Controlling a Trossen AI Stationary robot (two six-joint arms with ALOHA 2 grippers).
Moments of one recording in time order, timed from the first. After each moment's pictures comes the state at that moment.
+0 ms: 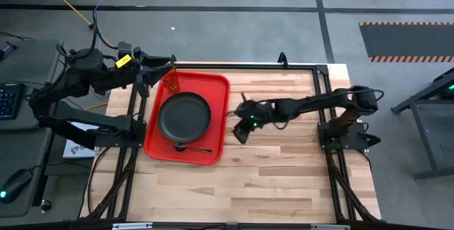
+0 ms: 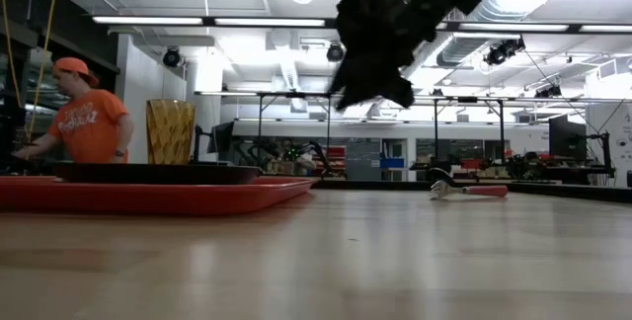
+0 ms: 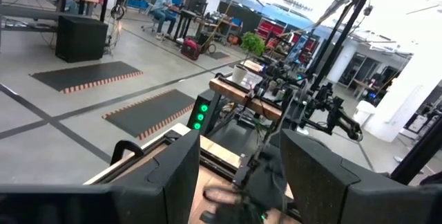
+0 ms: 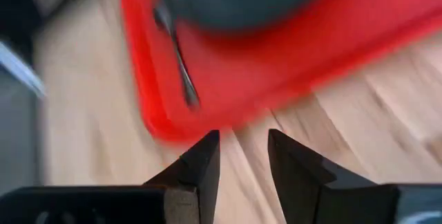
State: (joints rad) left arm 0.09 0.85 1.34 -0.48 -0.27 -0.36; right arm -0.02 1.65 1.08 -0.21 -0.08 0.60
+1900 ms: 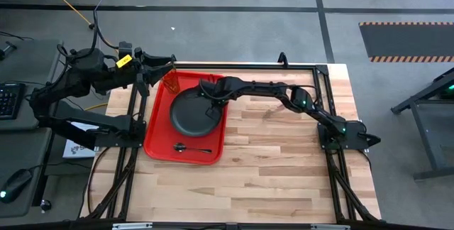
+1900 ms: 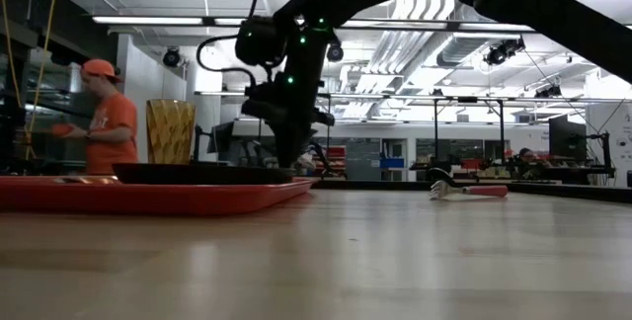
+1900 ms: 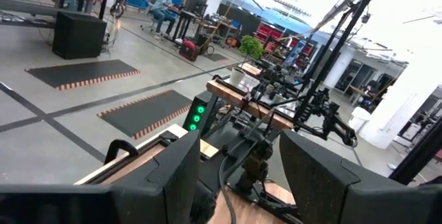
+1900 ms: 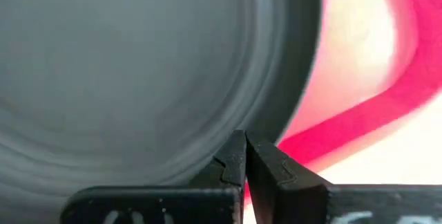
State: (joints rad) left arm 0.09 0.85 1.34 -0.47 -0.27 -0.40; right arm -0.20 2.45 2.23 -1.05 0.16 0.26
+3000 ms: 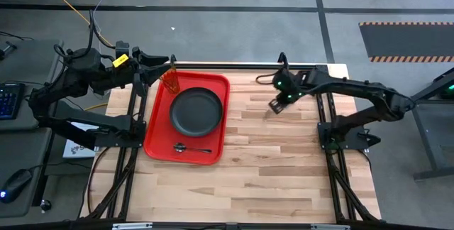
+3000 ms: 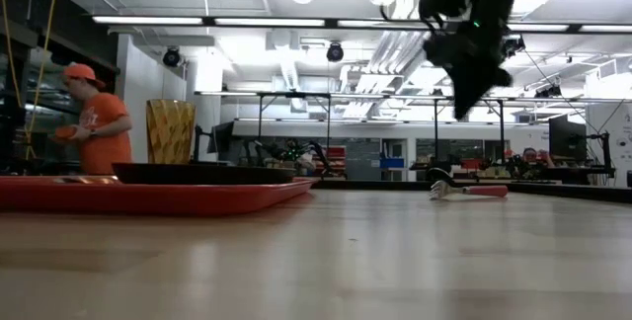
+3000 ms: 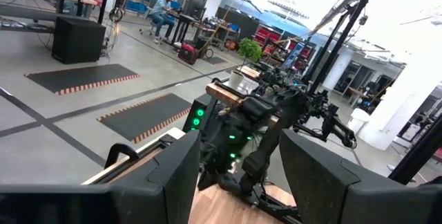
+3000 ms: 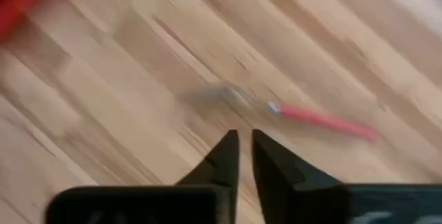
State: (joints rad) left arm 0.09 0.84 1.34 -0.47 -0.27 -0.38; right arm -0.41 1.31 1.01 -0.93 0.03 0.42
